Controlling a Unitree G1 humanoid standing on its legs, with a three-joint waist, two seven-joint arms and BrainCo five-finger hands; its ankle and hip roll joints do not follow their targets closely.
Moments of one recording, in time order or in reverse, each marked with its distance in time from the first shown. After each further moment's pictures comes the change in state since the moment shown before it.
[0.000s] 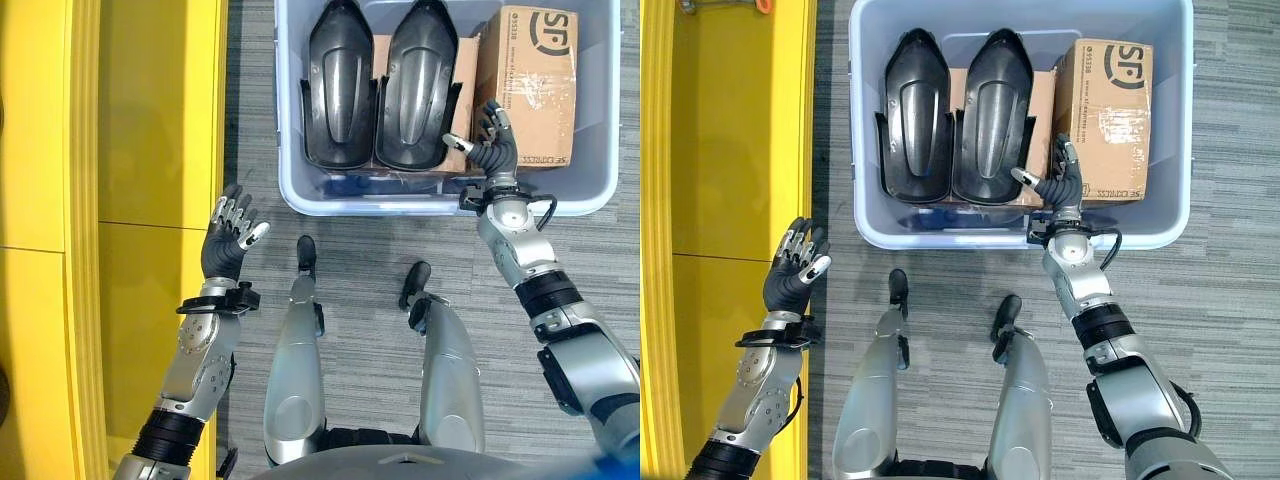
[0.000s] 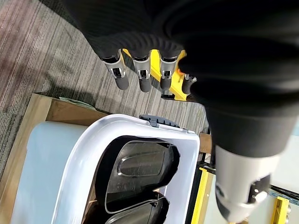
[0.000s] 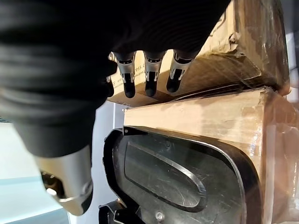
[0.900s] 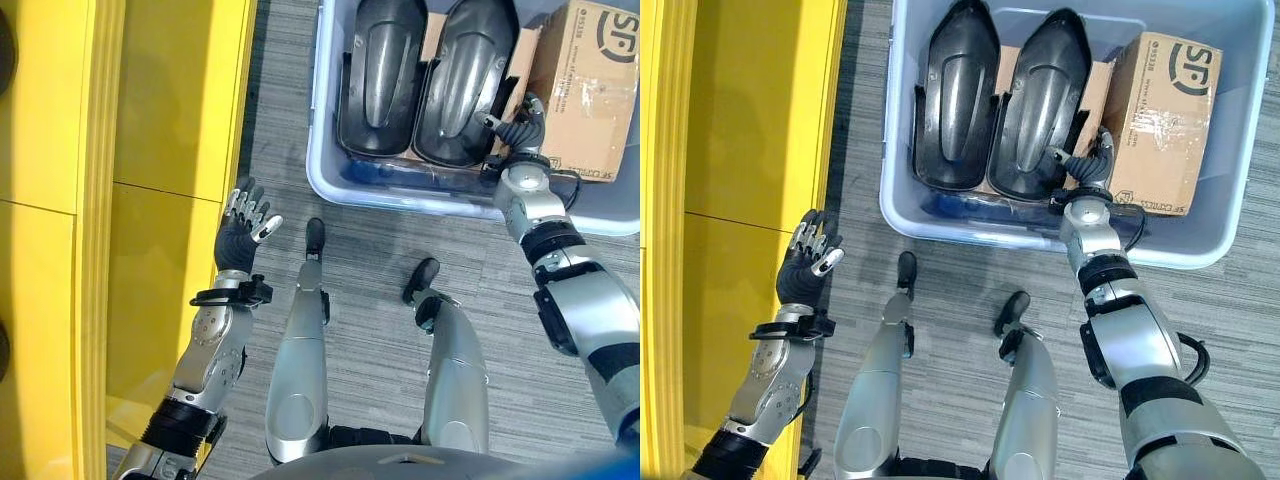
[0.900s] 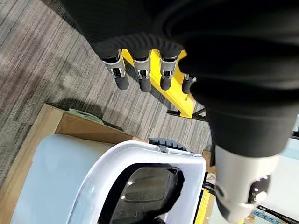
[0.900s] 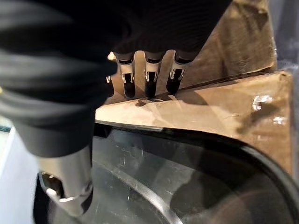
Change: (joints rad) left arm -0.069 0.011 -0.077 -0.008 -0.009 -0.016 0.063; right arm -0.351 -0.012 -0.001 0.575 0.041 0.024 -0.069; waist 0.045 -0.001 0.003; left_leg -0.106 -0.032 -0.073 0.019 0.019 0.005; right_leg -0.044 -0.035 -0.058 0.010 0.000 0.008
